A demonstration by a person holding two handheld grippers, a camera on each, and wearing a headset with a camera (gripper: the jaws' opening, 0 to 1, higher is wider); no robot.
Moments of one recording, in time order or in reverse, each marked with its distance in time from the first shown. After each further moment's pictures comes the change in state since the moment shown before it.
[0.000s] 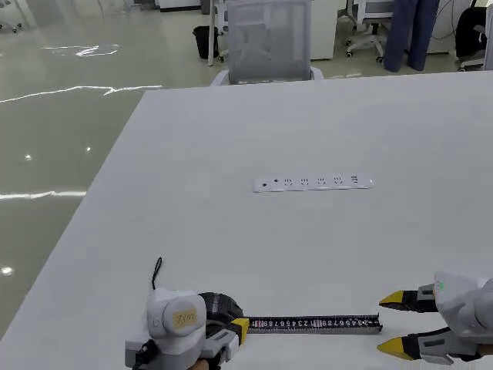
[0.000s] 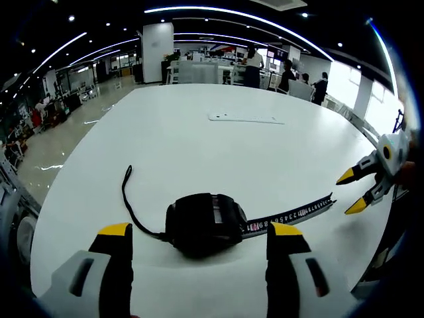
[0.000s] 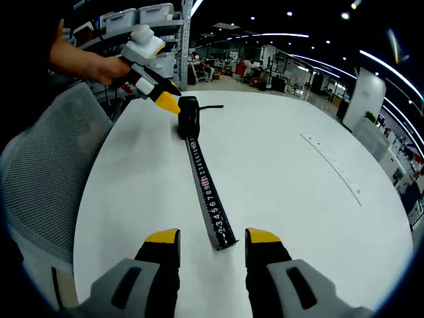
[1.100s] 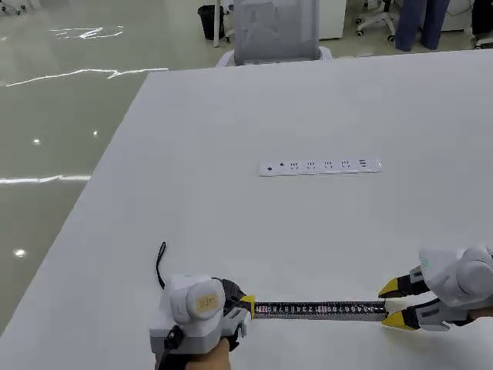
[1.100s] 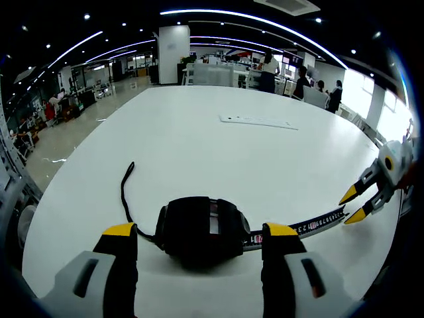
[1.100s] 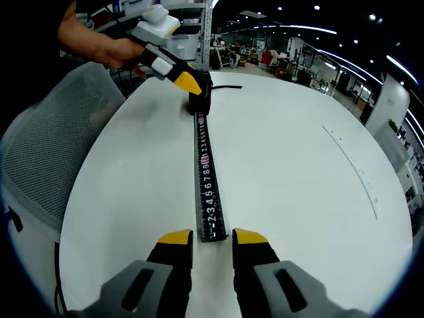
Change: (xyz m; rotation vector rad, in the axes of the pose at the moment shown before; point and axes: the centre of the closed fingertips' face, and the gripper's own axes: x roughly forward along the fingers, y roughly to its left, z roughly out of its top) left arm 0.019 -0.003 -0.002 -0.064 -0.025 0.084; right arm 0.024 -0.009 -0.023 -0.105 0.097 0.134
